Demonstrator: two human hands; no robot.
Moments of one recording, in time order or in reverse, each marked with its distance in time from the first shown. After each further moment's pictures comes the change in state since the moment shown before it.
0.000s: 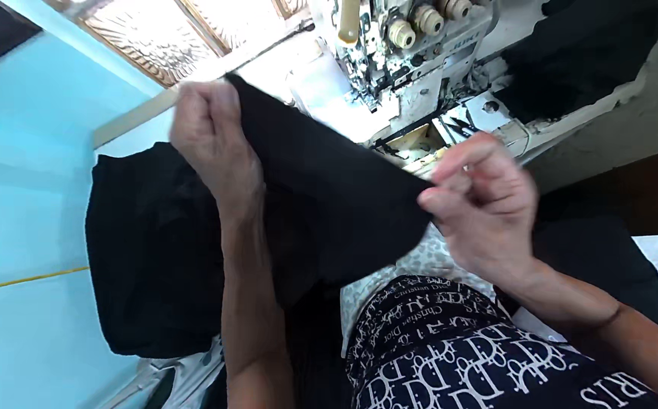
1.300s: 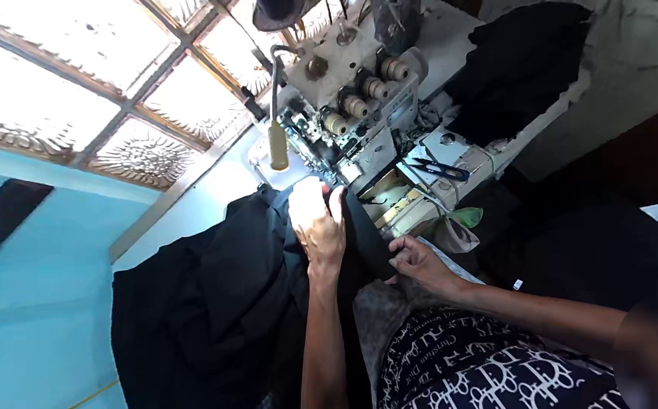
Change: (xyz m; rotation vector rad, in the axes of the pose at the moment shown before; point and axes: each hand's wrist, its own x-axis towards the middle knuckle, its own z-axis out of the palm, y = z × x) left_hand -0.049 -0.005 0.119 0.588 -0.340 0.125; right_hand -0.043 0.085 -0.039 0.097 0.204 0.875
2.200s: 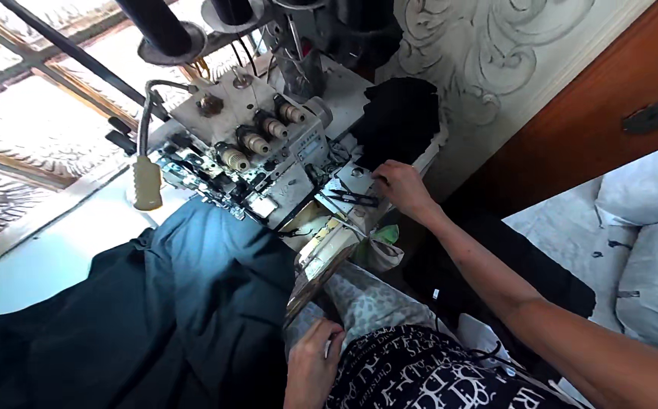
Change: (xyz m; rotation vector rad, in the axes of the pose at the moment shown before) left_hand -0.145 0.059 -0.025 -0.502 -0.660 -0.119; right_hand 0.057 -0.090 -0.159 -1.302 0.508 -0.450
